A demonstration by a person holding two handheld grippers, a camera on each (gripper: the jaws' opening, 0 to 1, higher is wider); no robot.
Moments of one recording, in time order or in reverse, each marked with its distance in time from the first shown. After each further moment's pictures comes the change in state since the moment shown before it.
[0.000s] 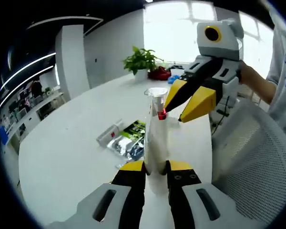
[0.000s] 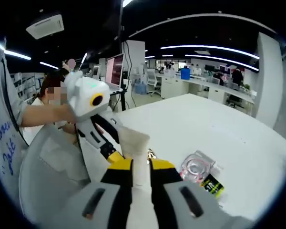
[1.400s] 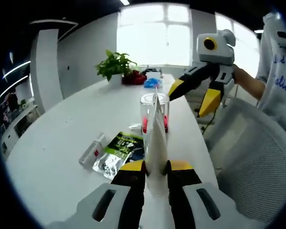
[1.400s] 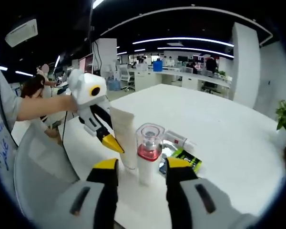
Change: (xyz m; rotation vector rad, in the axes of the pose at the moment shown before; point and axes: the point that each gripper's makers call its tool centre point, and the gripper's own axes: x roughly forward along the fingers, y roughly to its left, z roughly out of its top) left arm 0.043 0.004 0.018 0.096 -0.029 -0.253; right arm -0.044 -0.043 -0.039 0.131 0.060 -0.223
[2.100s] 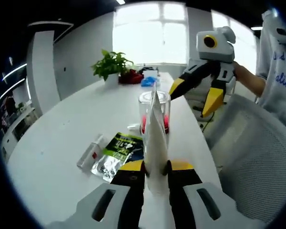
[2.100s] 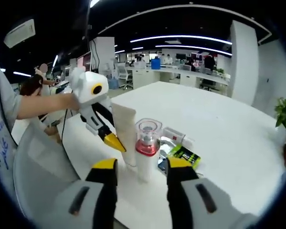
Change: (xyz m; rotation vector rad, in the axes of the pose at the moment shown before) left arm 0.009 0.001 -0.001 0.025 0.015 -0.021; right arm -0.003 -0.003 -0.008 0.010 0.018 -0.007
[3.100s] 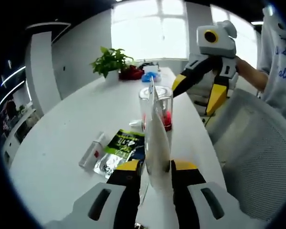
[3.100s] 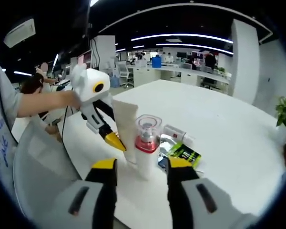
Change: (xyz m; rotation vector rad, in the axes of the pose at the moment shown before) left arm 0.001 0.003 -0.004 0.026 0.045 0.023; right arm 0.001 0.001 -0.005 0.000 0.016 0.011
